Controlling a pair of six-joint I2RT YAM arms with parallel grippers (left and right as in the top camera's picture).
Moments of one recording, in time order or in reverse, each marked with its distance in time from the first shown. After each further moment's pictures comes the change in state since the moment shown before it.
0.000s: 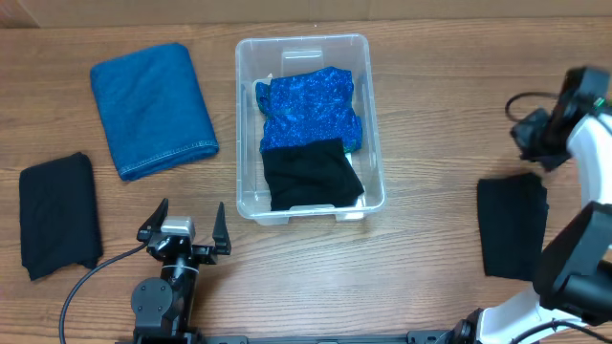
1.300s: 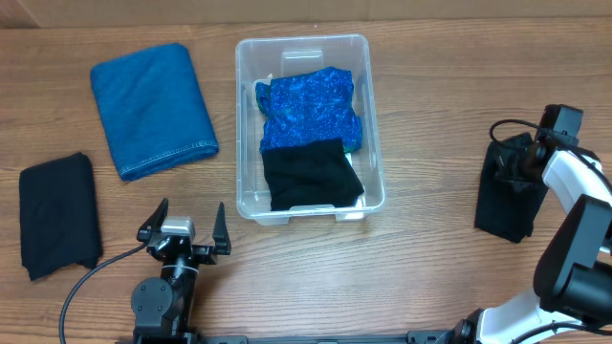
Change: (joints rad) left arm 0.000 0.000 0.000 -0.001 0.000 0.000; right arm -0.010 -0.011 -0.396 0.509 -0.132 0.226
